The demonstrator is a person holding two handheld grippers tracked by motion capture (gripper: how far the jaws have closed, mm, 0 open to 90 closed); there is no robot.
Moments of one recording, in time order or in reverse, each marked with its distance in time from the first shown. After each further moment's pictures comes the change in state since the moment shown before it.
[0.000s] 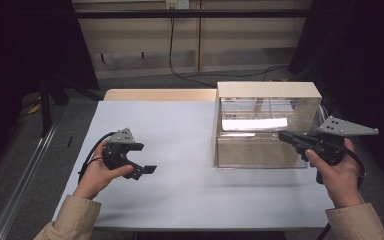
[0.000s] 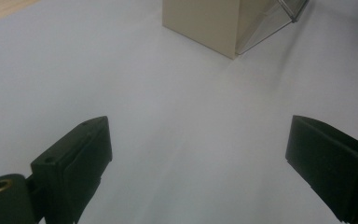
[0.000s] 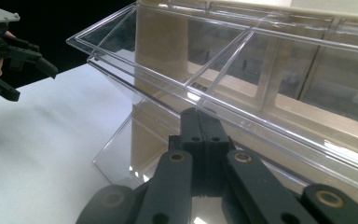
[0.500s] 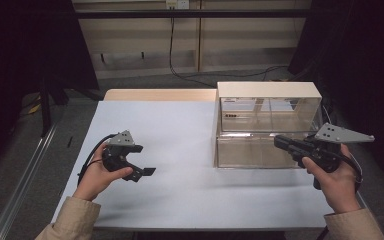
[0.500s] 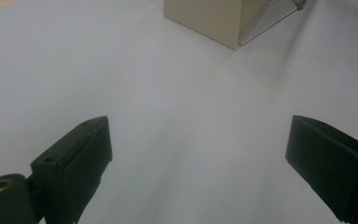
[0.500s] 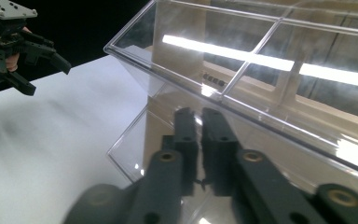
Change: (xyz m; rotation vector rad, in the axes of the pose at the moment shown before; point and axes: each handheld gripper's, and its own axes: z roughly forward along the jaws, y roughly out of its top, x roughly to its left) left arm -0.001 -0.006 0.002 0.012 0.008 0.002; right arm 0.011 -0.010 0.001 -0.002 0.034 -0.016
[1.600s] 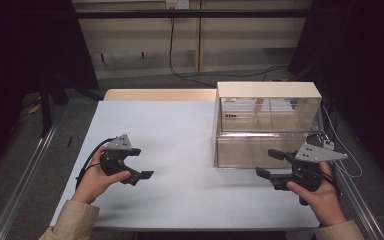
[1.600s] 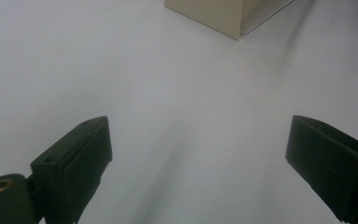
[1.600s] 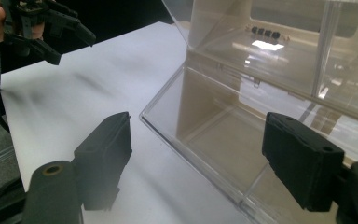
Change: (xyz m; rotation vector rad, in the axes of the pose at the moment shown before) left arm 0.002 -0.014 0.001 0.007 0.001 -0.002; right arm 0.024 -0.045 0.022 0.051 0.091 0.020
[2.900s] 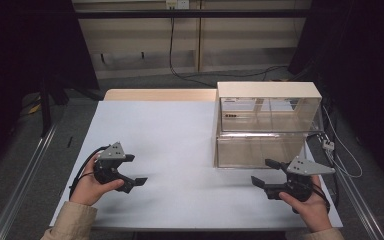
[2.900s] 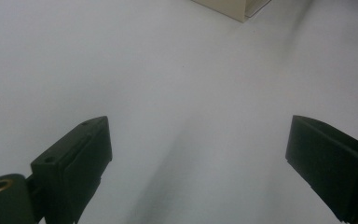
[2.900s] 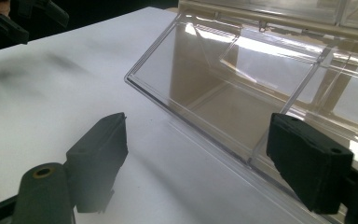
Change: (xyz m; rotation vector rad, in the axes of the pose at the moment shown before) left arm -0.004 -0.025 -0.009 -0.005 0.031 0.013; right arm 0.002 -0.043 0.017 -0.003 -0.038 0.000
